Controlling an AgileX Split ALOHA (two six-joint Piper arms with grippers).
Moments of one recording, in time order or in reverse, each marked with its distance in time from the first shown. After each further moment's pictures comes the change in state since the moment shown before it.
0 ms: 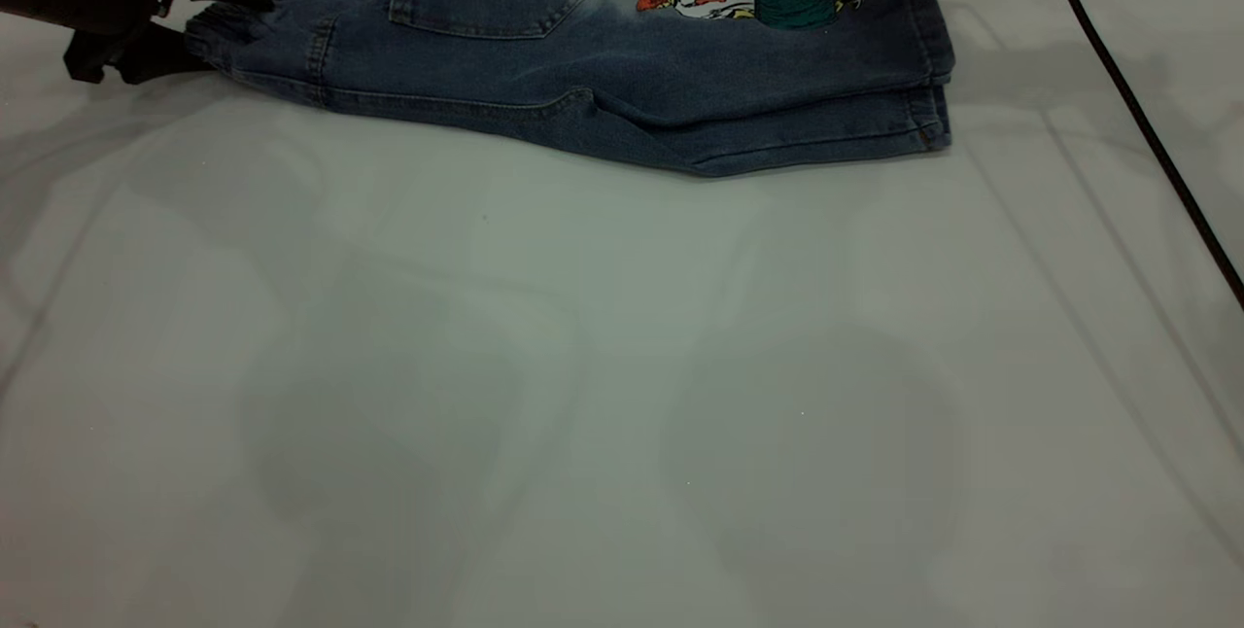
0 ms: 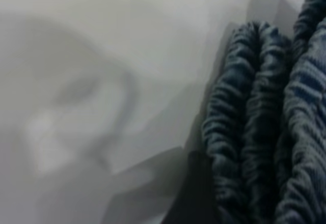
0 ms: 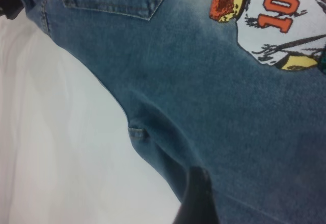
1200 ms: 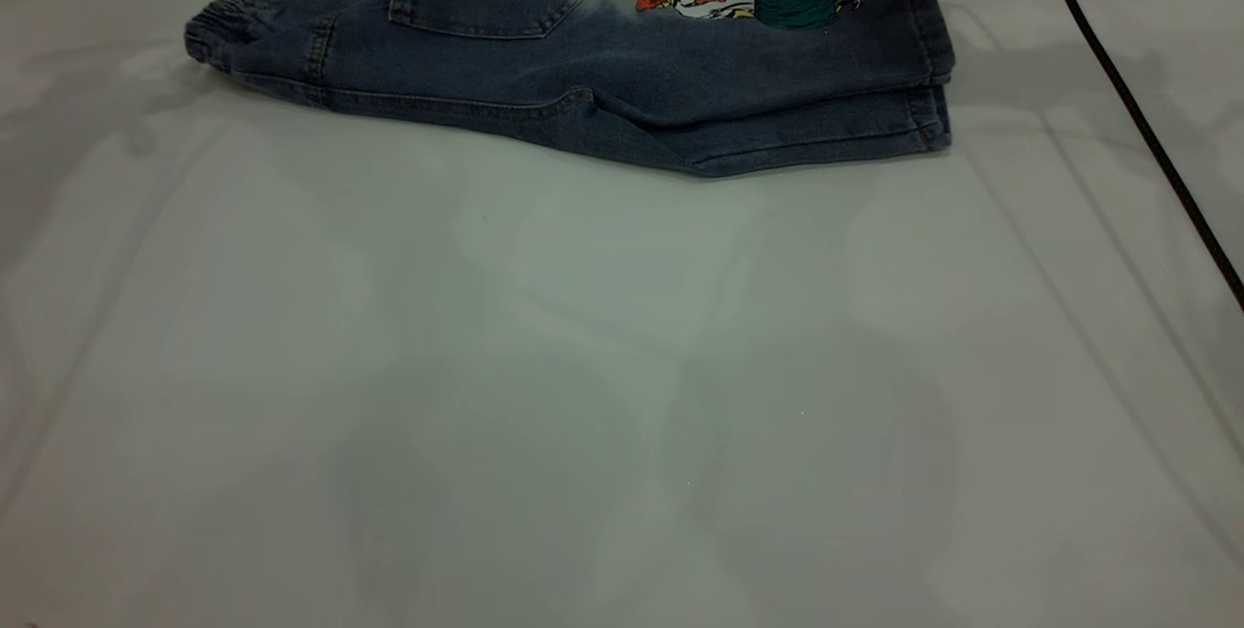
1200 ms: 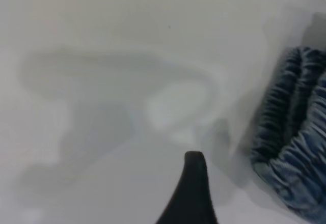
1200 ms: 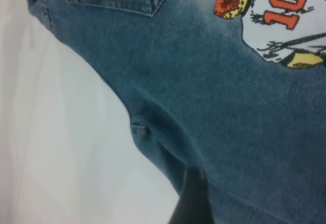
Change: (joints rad) left arm -0.012 -0.253 -0.001 0.868 -0.023 -0.648; right arm 0.000 0.000 0.000 -0.002 0.005 -0.005
